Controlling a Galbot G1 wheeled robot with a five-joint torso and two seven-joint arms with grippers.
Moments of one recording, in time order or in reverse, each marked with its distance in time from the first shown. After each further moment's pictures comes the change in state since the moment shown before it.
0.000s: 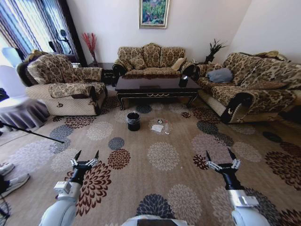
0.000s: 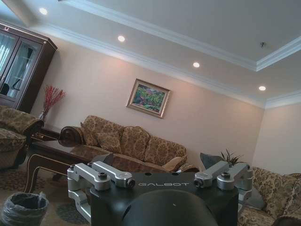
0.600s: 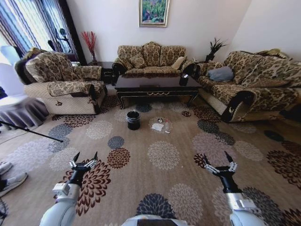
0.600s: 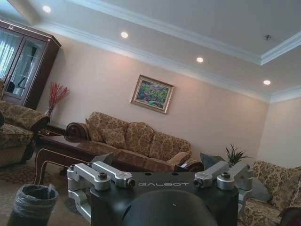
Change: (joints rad) left arm 0.018 -0.011 -0.006 0.012 -0.012 -0.017 0.005; right arm -0.012 0.029 -0.011 -0.013 -0.012 0.021 -0.024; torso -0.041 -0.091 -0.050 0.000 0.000
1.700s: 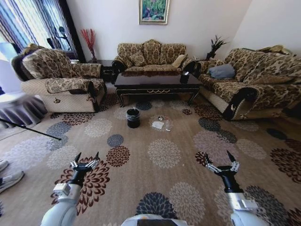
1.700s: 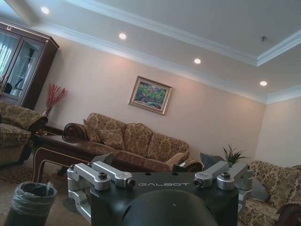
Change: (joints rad) left arm 0.010 -0.003 0.006 -0.015 -0.019 0.002 0.008; right arm -0.012 0.010 0.016 0.023 0.007 0.003 -0.001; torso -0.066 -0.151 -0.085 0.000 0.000
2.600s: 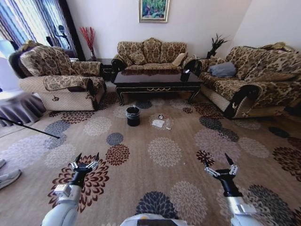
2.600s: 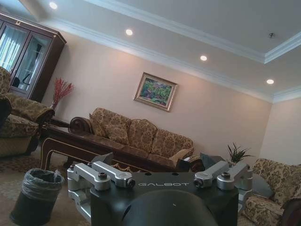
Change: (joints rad) left arm 0.007 -0.009 0.008 -0.005 0.002 0.004 -0.011; right arm -0.012 0.004 -0.007 -0.037 -0.024 0.046 -0.010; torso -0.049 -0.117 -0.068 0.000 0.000
